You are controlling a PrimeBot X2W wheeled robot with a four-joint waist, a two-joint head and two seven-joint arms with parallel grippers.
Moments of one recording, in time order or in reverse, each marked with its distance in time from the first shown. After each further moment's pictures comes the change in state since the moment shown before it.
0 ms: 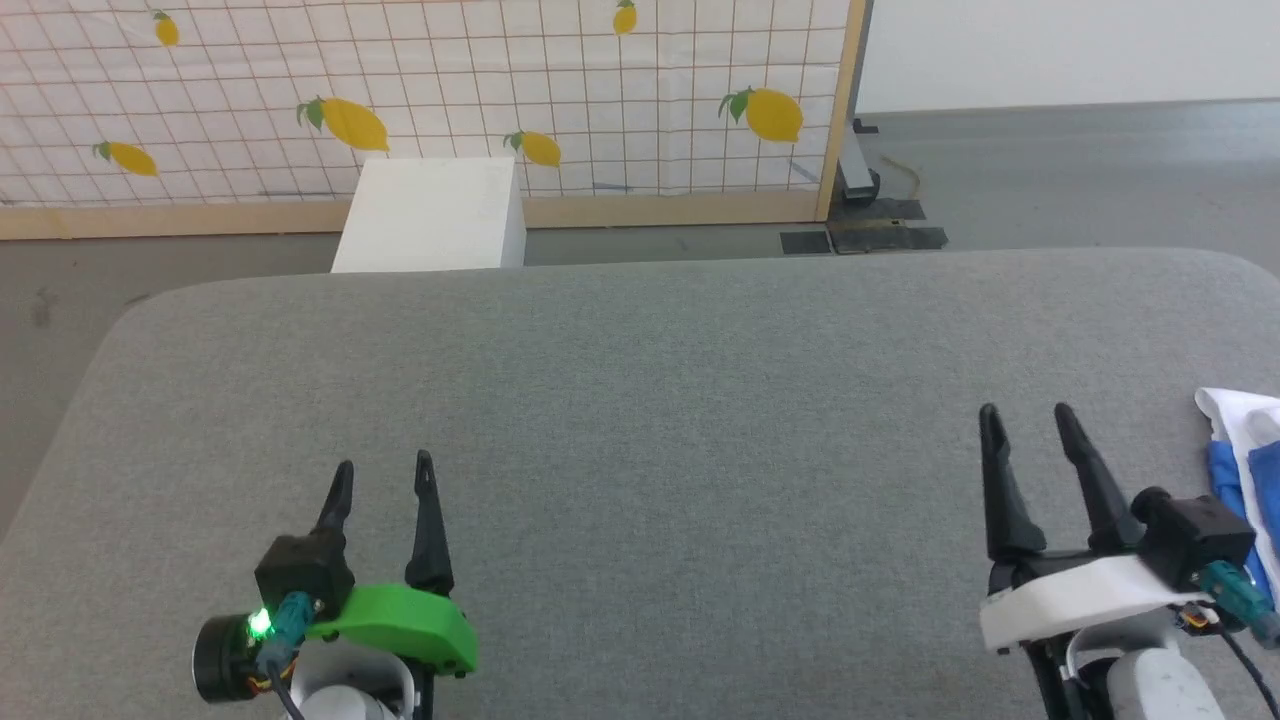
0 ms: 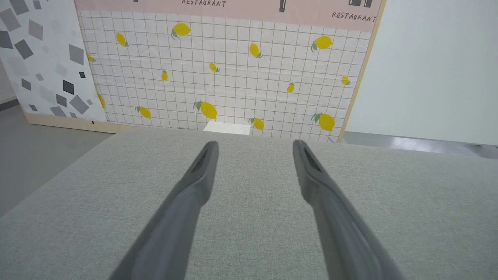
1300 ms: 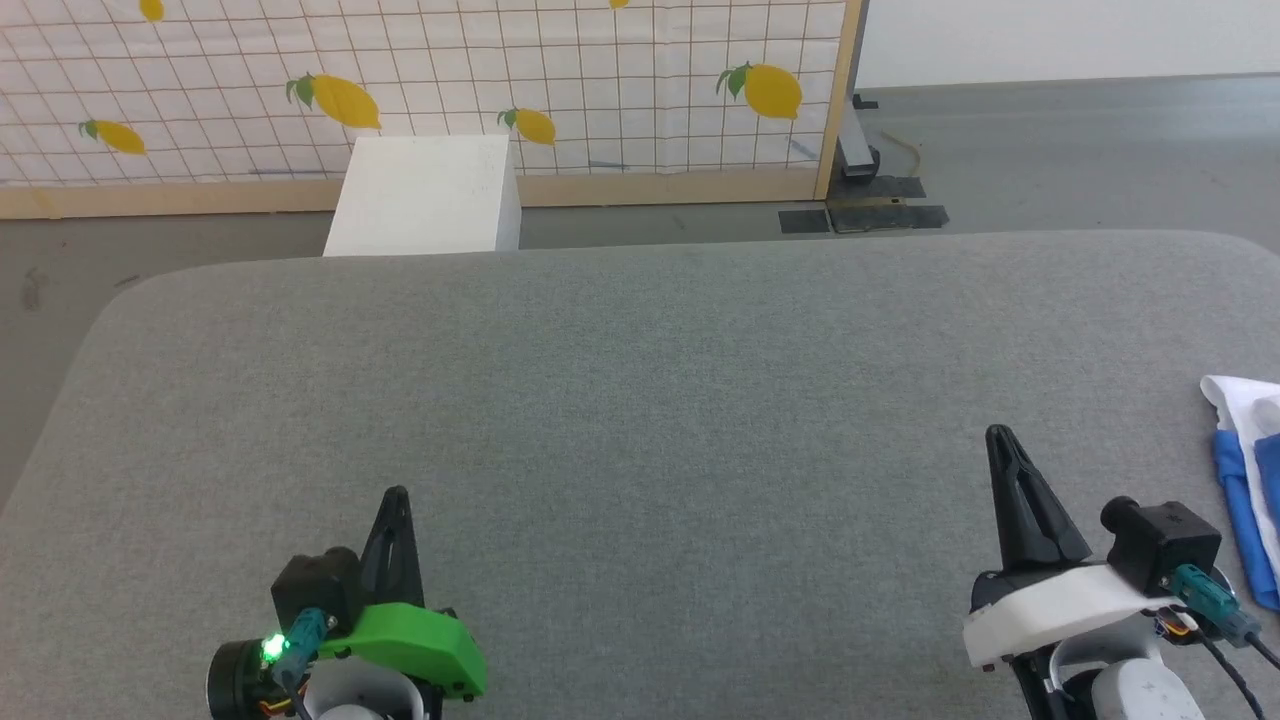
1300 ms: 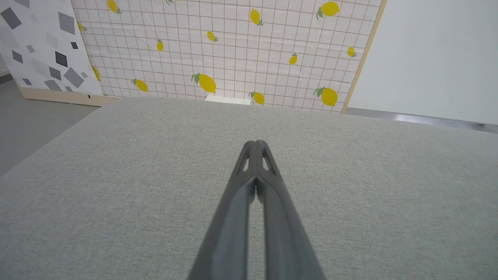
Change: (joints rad) left arm 0.019 -0.005 -0.014 0.051 -0.013 0.005 0.003; right arm 0.015 0.000 0.026 0.017 -0.027 0.000 0.032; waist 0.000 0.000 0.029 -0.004
